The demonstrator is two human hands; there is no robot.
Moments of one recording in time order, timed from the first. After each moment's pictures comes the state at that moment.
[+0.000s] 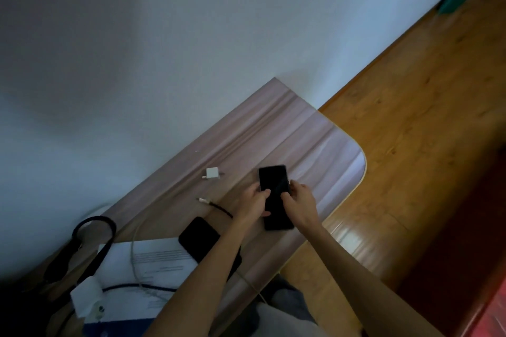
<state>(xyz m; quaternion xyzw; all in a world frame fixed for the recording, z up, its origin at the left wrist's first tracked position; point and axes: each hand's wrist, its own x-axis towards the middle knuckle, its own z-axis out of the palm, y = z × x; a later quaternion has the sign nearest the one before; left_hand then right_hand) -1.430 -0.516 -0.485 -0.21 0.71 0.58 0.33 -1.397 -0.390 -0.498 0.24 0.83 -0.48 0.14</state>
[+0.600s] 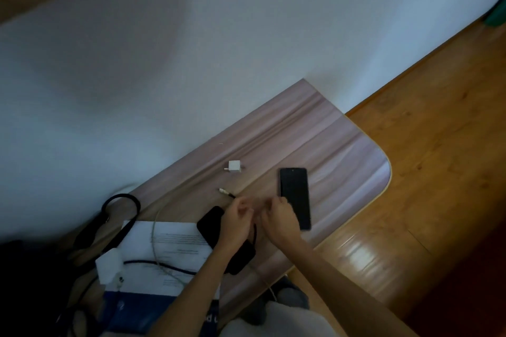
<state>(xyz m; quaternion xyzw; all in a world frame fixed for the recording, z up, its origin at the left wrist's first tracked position) -1.375 -0.598 -0.498 -0.21 0.80 0.53 0.19 -1.378 -0.474 -0.493 0.13 0.89 -0.38 0.21</state>
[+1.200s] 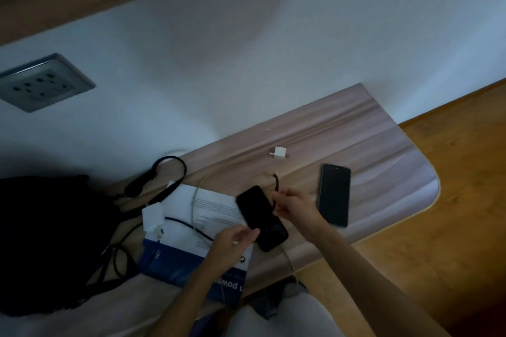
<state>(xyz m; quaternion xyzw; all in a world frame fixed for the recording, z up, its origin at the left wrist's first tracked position) -1.266 -0.705 -0.503 -0.17 0.81 0.52 0.21 -1.370 -0.517 -0.457 0.19 0.59 -0.70 0.34</state>
